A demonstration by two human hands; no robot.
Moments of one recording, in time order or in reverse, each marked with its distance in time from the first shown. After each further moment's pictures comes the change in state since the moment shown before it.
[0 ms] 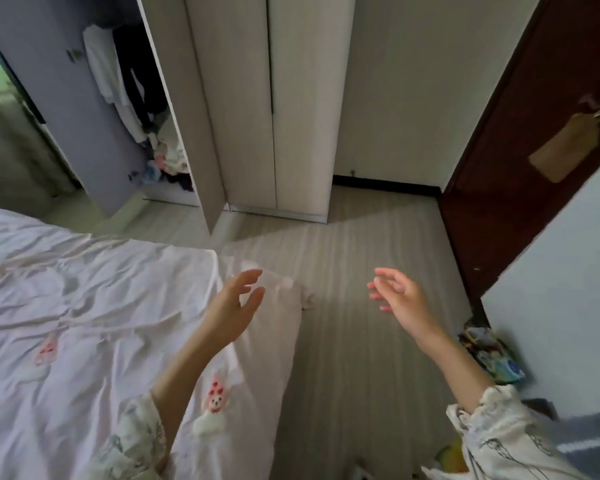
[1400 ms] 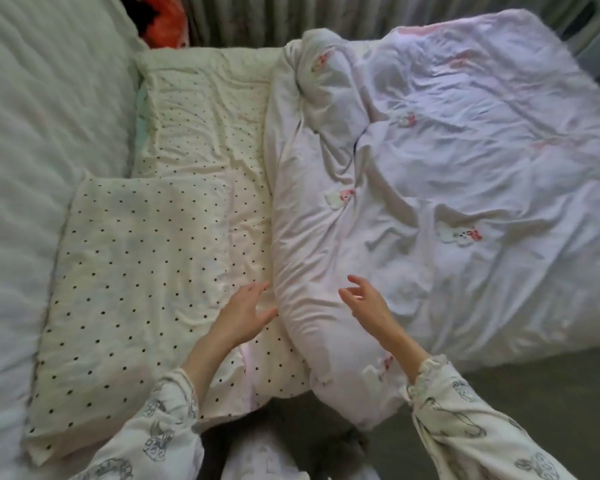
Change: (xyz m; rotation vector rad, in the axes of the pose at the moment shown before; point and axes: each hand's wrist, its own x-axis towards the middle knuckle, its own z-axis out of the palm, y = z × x) left_hand -1.076 -0.231 -0.195 0.056 0.365 -1.083; right_hand -0.863 0.136 0.455 -0.549 -1.246 -0.104
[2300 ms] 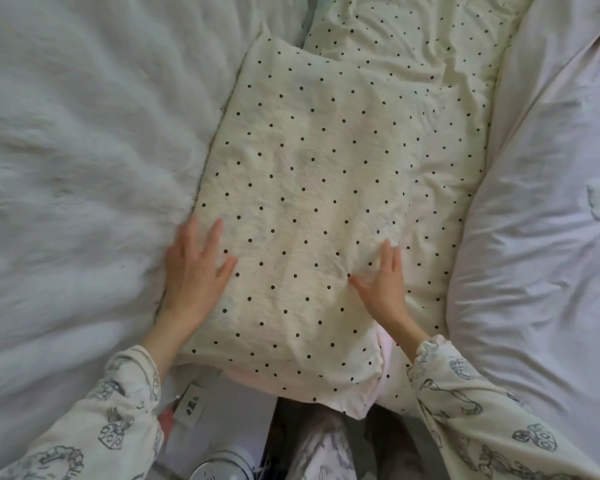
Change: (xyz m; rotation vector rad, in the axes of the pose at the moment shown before) left_hand -0.032 -0.339 -0.053 0.202 0.570 -0.462; right_hand 0.135 -0.017 0.321 -0.381 -0.173 -0.172
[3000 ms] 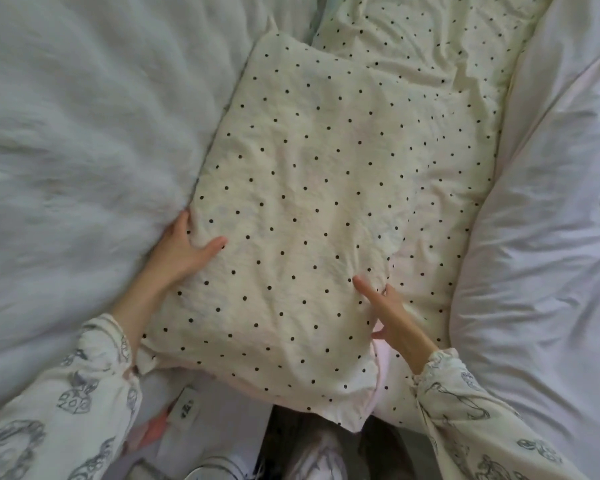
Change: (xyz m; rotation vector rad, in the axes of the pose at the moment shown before) left_hand 0.049 -0.024 -0.018 -0.417 -0.279 -0.373; right_hand 0.001 0.010 -0.011 0.516 -0.337 0.515
